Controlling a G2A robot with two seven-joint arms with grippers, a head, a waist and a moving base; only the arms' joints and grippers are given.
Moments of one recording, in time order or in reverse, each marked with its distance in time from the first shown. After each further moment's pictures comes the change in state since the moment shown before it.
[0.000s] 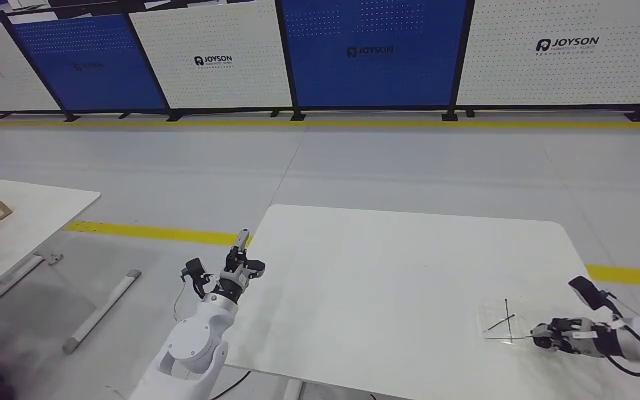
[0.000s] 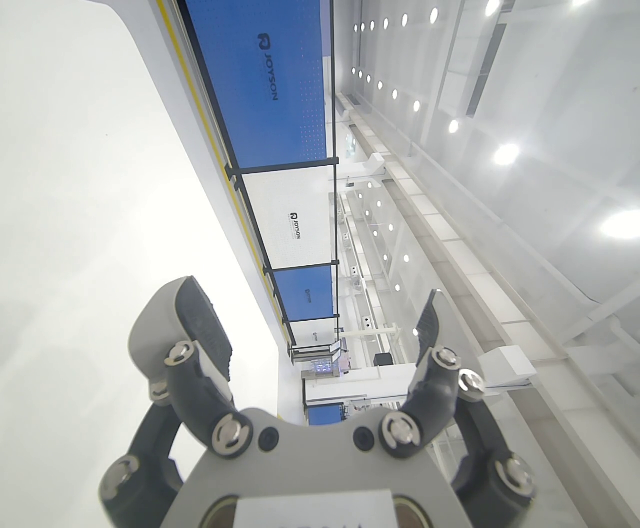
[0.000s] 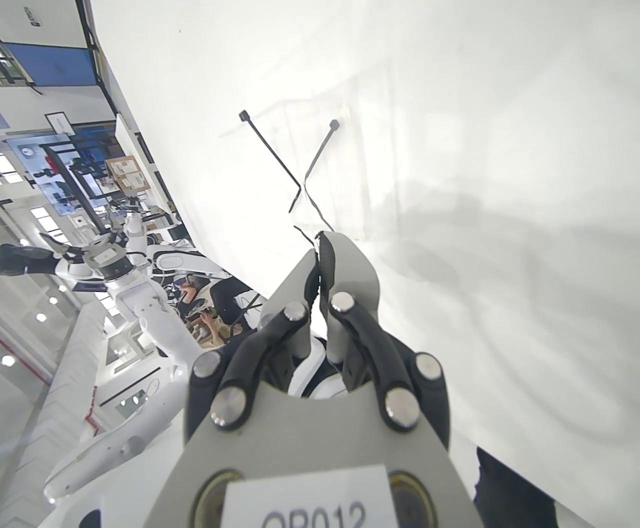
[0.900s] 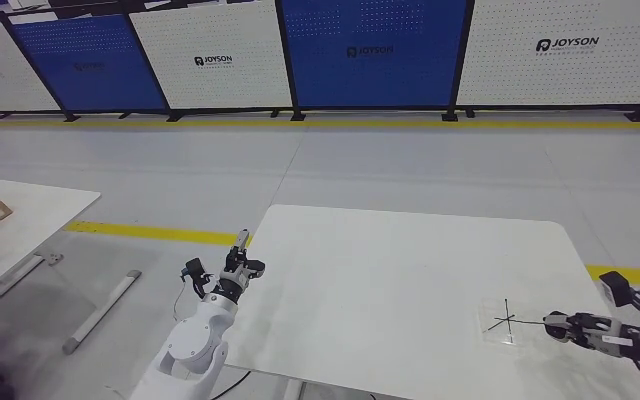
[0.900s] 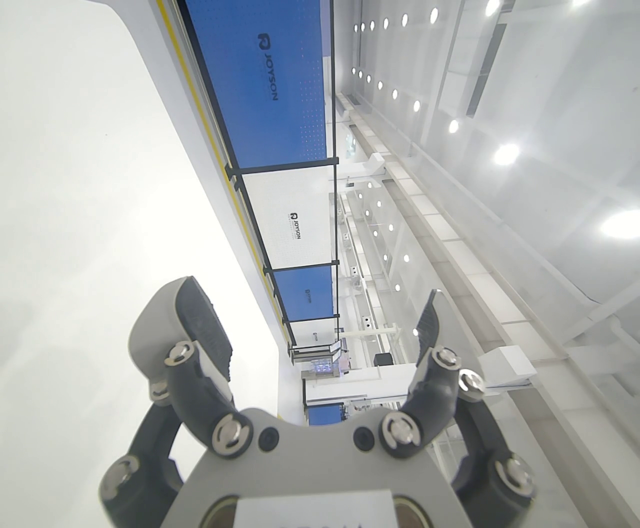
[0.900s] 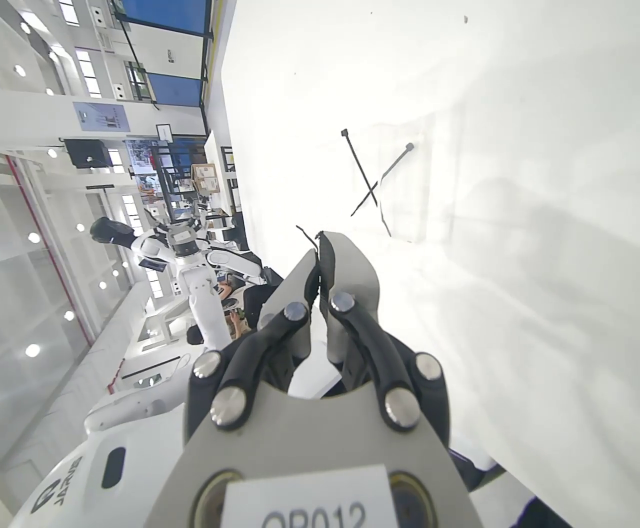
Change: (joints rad) left arm 0.000 0.000 0.000 0.000 0.000 0.000 0.000; right arm -0.131 0.022 0.168 -0.063 0.200 -0.125 -0.061
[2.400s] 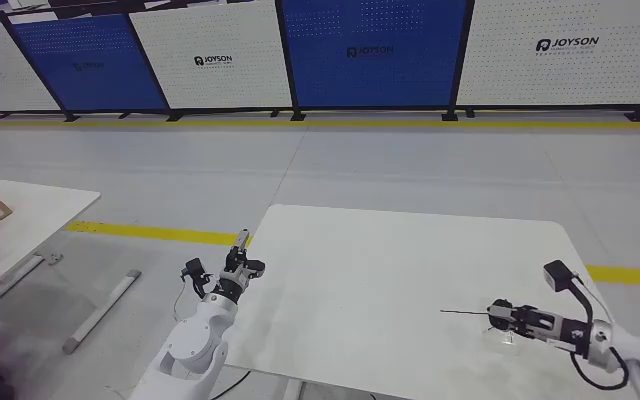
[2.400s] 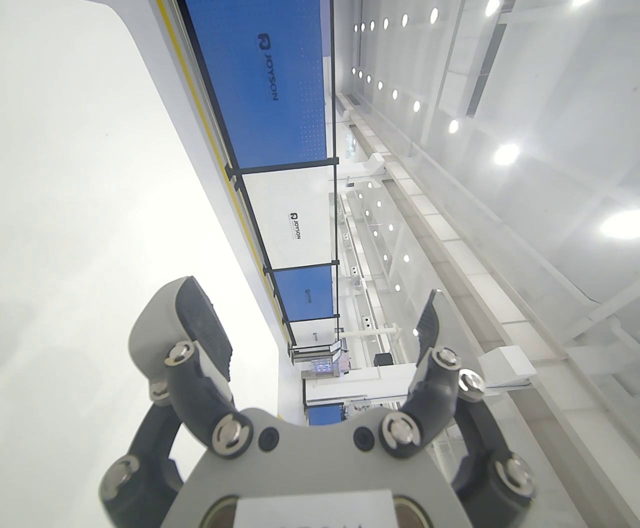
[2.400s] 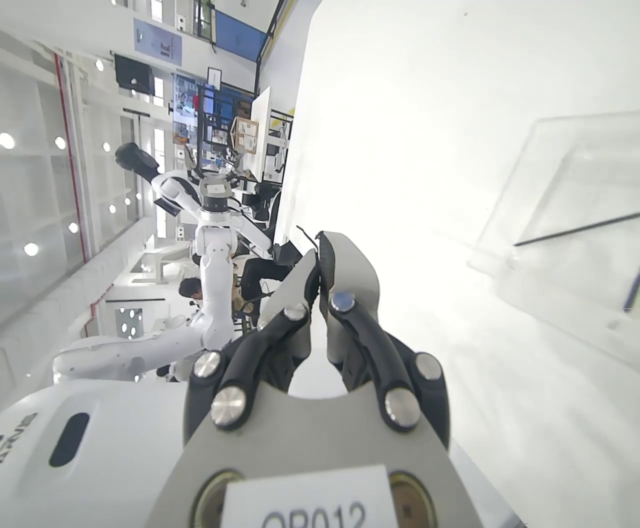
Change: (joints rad) left arm 0.000 0.000 0.000 0.000 0.000 0.000 0.000; right arm -0.075 -0.039 -0.133 -0.260 0.126 -0.165 -0.186
